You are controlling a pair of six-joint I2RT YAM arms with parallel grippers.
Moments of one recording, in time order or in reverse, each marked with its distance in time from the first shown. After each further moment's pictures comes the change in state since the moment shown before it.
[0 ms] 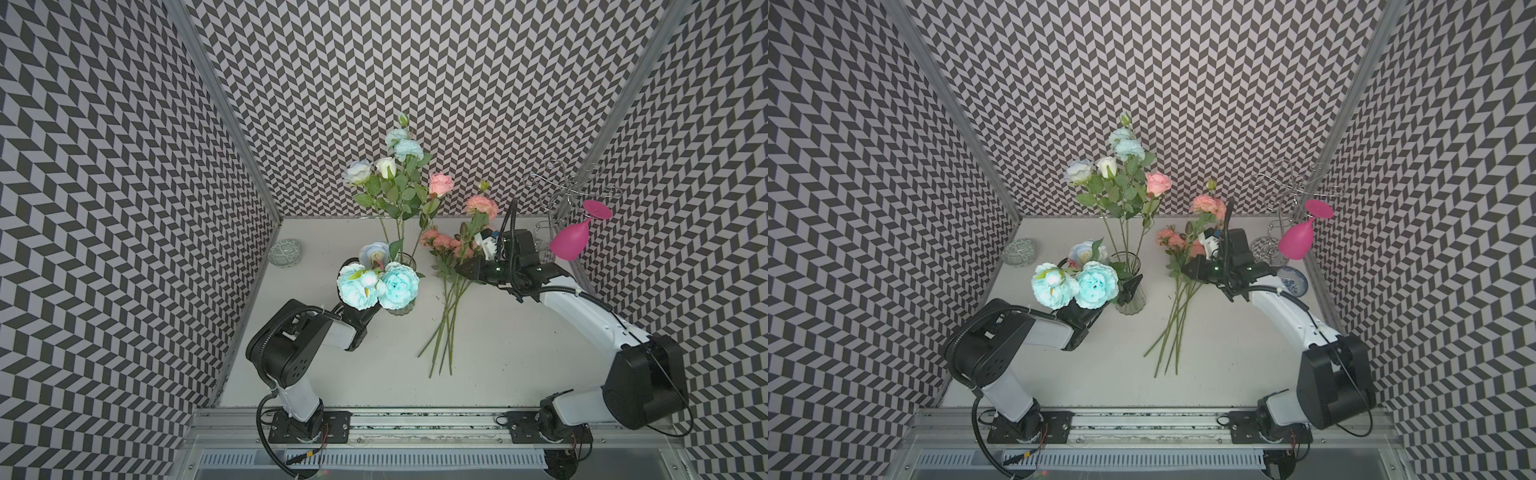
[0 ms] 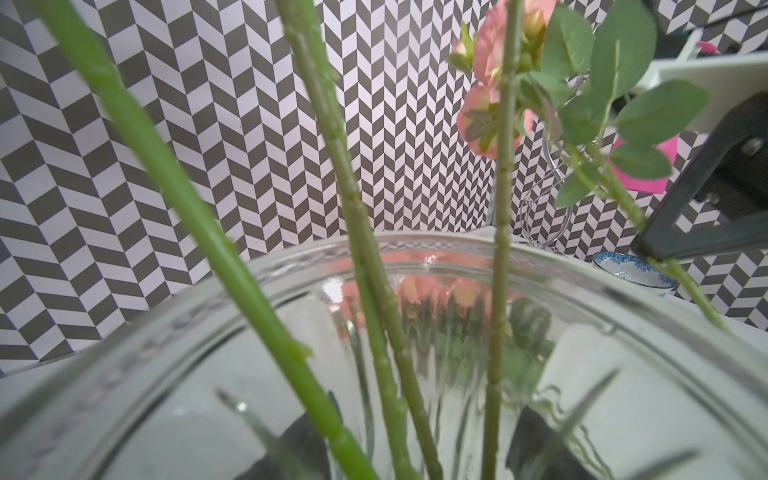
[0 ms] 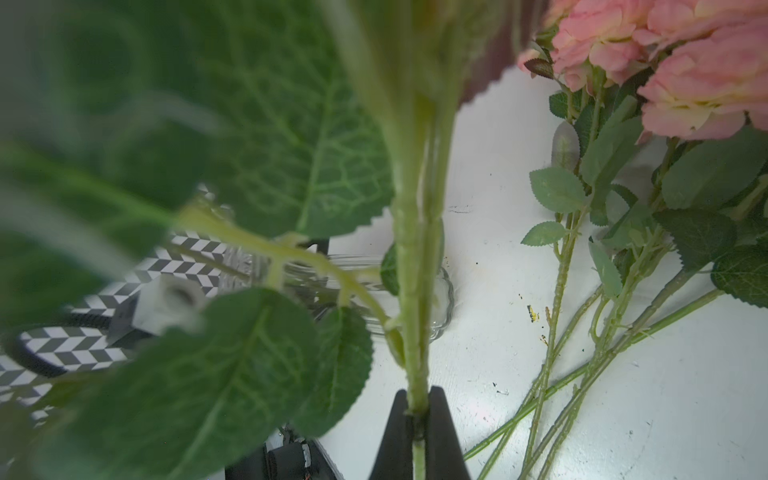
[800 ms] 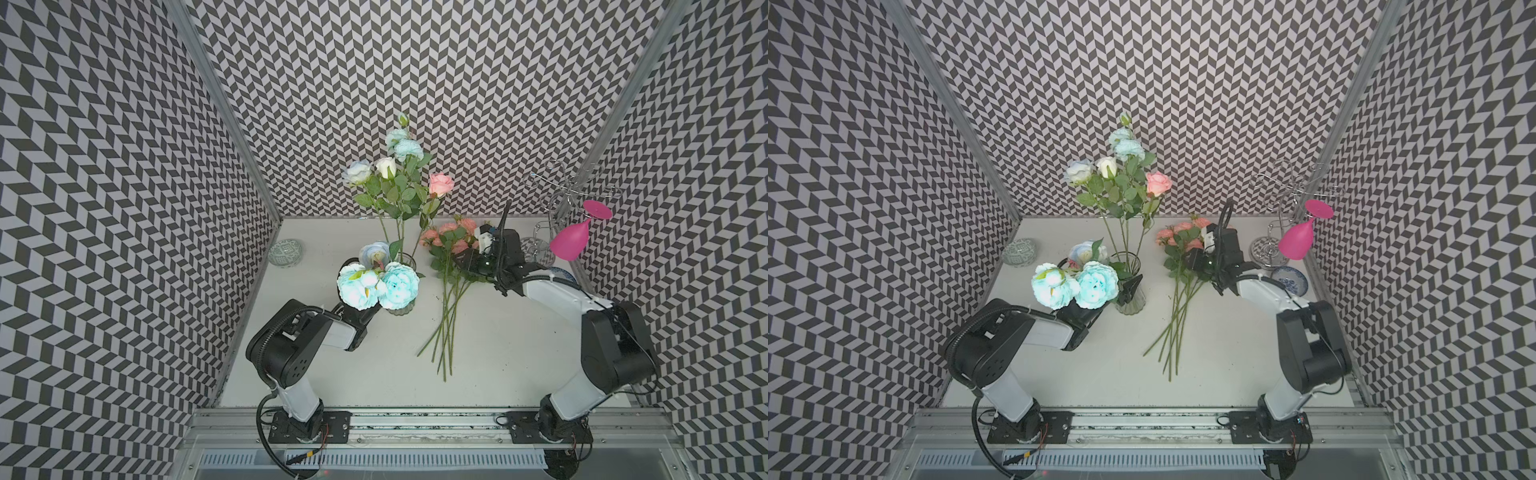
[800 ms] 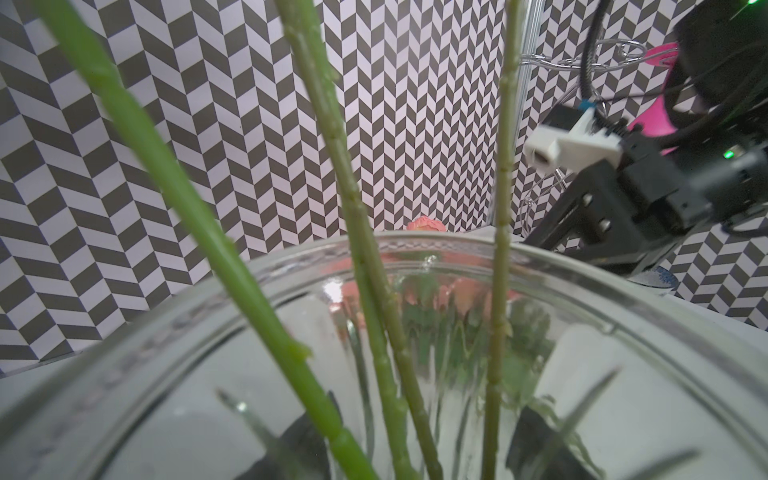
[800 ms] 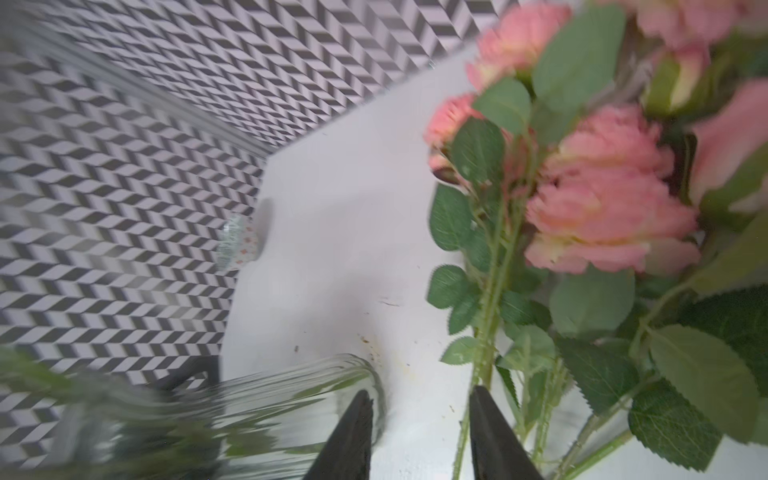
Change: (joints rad) left arm 0.000 0.000 0.000 0.000 0.000 0.000; right arm -0.005 0.118 -0.026 0.333 0.162 -0.007
